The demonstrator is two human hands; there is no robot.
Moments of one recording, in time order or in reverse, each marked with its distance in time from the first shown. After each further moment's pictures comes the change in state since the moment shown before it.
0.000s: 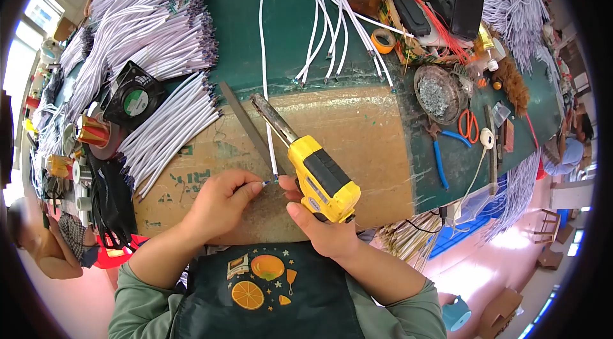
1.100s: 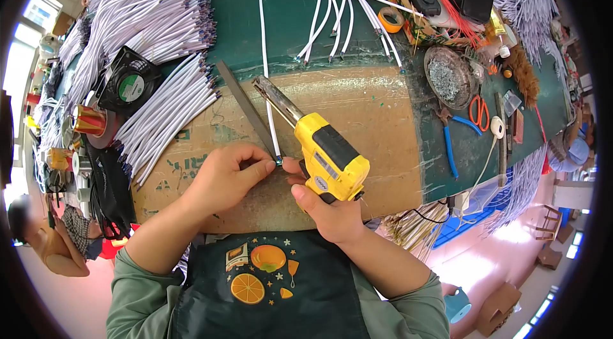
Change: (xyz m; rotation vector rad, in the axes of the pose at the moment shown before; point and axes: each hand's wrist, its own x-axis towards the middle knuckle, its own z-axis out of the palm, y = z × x) left_hand 0.021 0.005 0.003 -0.009 -0.079 -0.083; right_hand 0.004 0.013 -0.008 0.043 0.024 0.049
